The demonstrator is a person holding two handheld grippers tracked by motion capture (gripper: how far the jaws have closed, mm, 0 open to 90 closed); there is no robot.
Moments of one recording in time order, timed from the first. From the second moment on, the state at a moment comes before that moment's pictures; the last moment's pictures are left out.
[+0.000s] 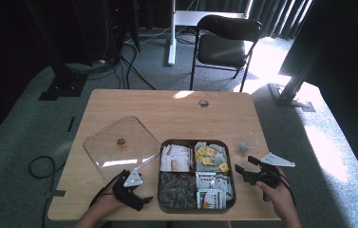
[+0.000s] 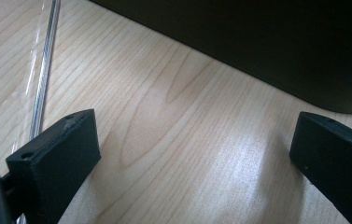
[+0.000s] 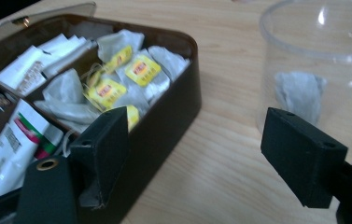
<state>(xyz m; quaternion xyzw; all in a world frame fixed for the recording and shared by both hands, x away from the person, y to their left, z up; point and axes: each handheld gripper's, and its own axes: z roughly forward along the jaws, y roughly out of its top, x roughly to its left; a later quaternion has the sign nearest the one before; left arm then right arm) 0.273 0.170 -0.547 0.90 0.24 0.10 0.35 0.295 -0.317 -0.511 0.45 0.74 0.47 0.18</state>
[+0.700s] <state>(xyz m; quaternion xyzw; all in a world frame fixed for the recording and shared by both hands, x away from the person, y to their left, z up) 0.273 0.170 -0.547 0.90 0.24 0.10 0.35 0.292 -0.310 -0.549 0.46 0.78 0.40 0.15</state>
